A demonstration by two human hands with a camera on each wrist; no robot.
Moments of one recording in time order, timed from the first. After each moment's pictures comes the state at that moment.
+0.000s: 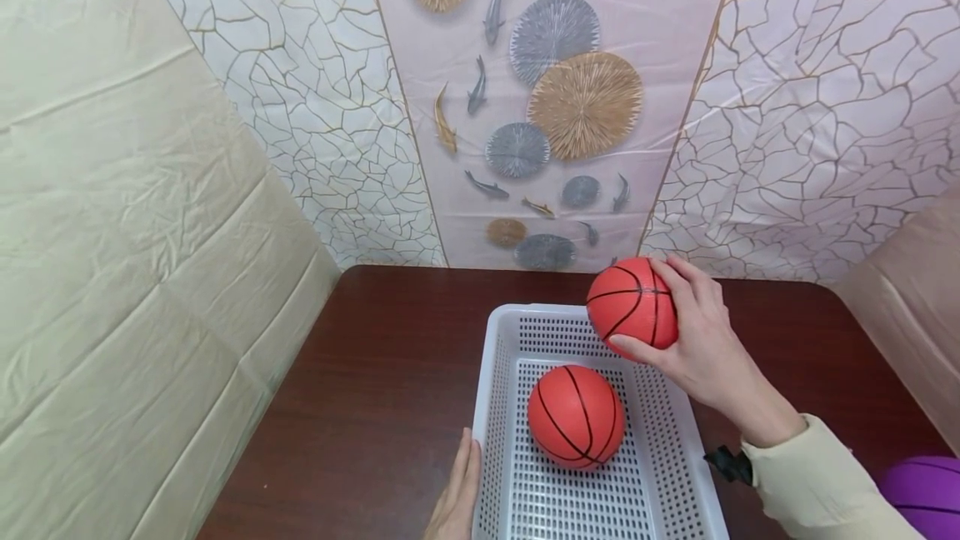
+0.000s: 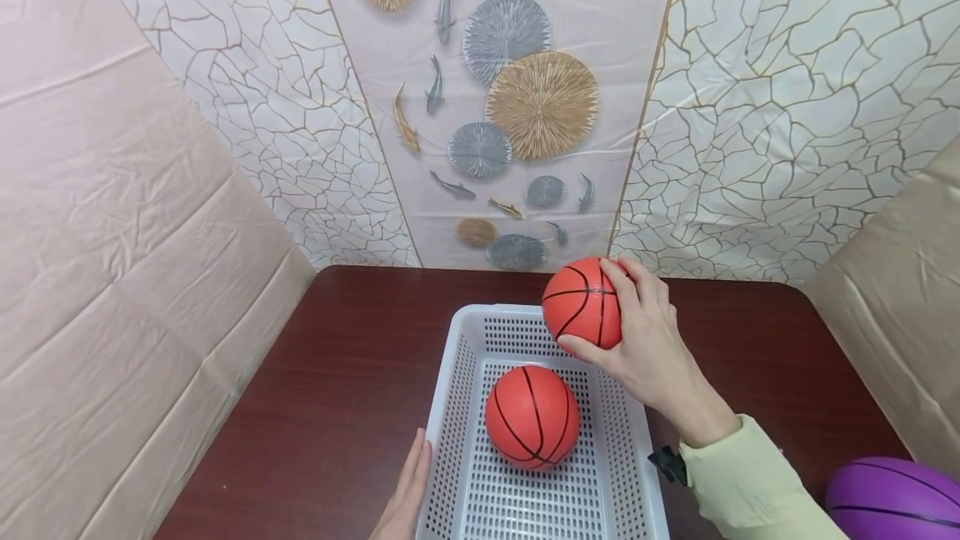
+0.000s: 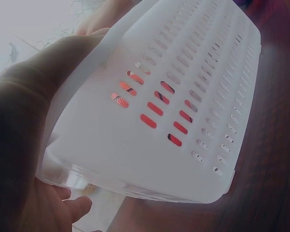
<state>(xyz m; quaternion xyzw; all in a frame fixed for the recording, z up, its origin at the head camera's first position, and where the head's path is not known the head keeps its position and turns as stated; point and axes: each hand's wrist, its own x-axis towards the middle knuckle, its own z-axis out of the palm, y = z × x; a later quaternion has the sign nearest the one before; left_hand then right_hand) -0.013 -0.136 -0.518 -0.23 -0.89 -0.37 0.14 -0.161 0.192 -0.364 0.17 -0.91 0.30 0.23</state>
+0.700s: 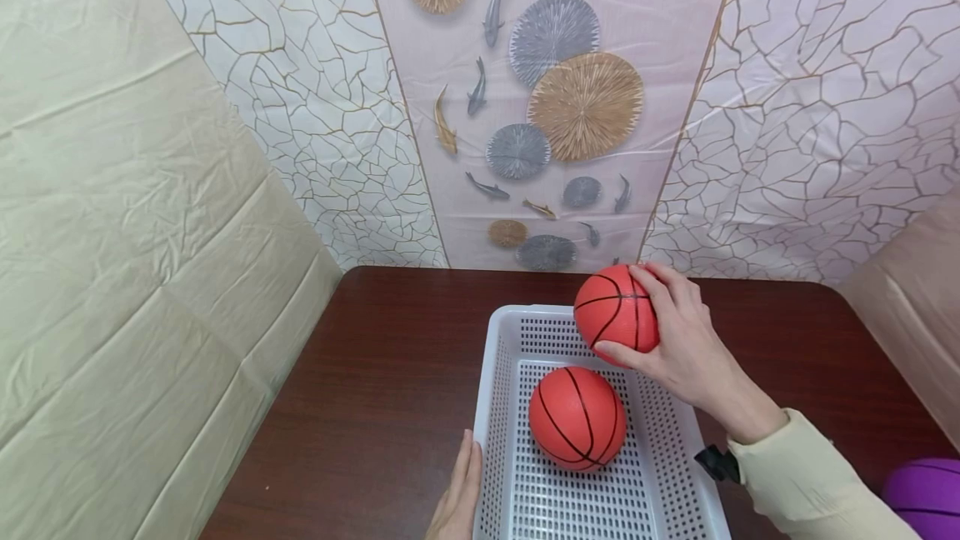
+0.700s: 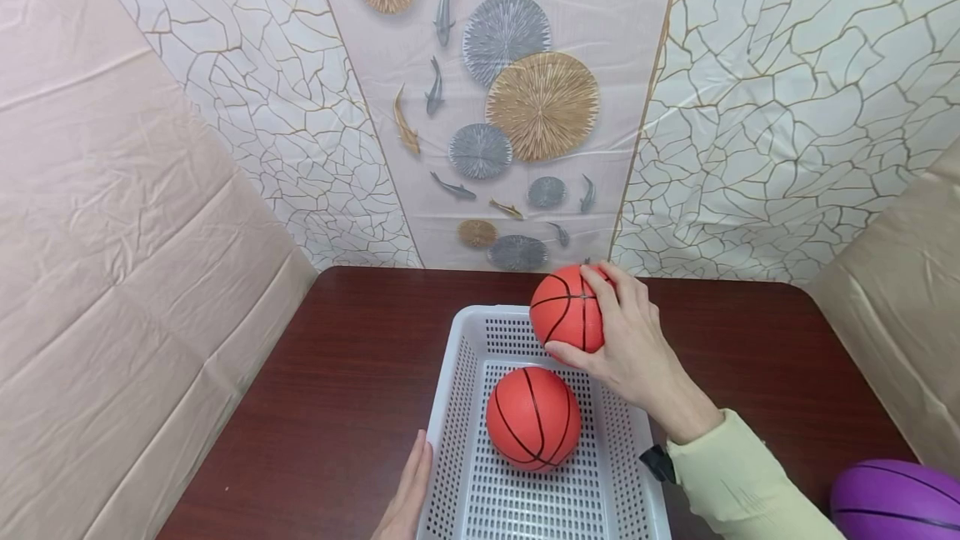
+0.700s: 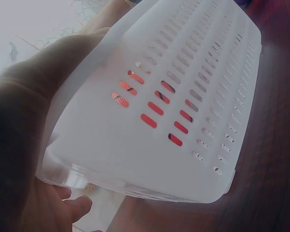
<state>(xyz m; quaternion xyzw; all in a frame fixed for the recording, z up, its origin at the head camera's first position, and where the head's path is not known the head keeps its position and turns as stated) -0.014 -0.137 -0.518 -0.24 -0.88 -0.37 0.15 -0.169 0.179 -0.372 0.20 -0.91 0.28 0.23</state>
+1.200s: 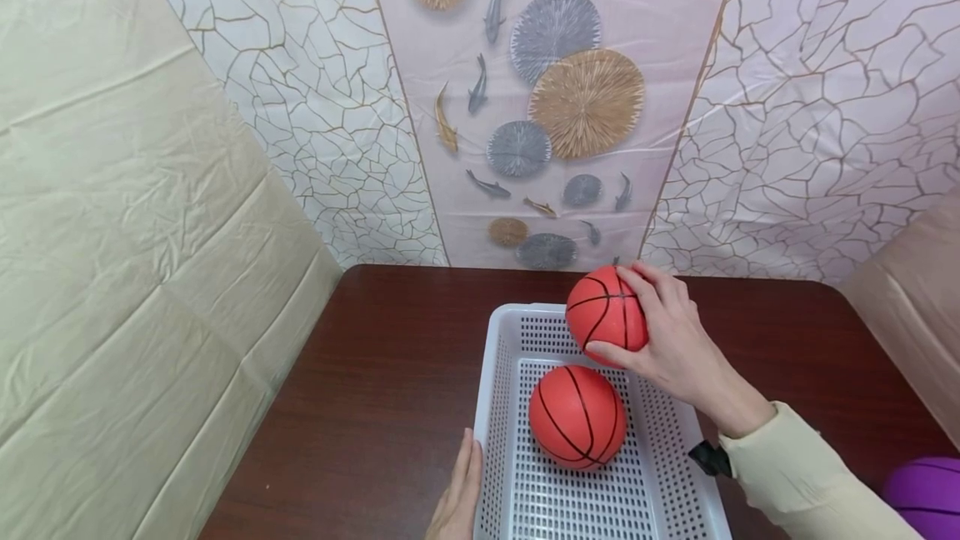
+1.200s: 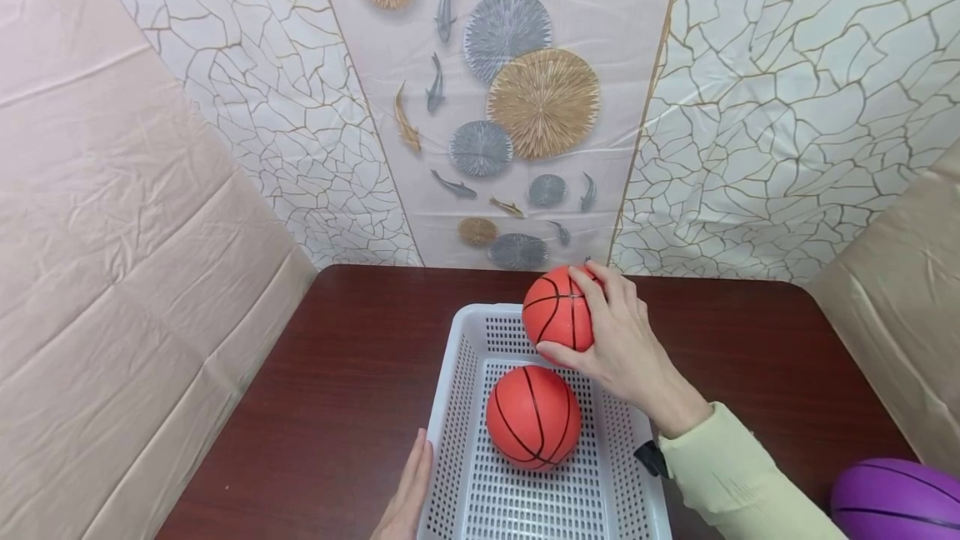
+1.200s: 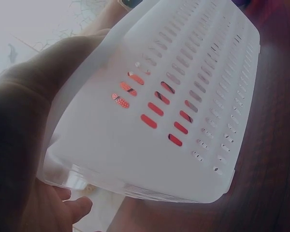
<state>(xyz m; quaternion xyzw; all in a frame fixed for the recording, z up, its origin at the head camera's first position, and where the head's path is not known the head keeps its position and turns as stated) -0.012 -0.137 -0.513 -0.24 -0.89 -0.37 0.13 -0.173 0.172 -0.378 0.22 -0.92 0.26 0.21</state>
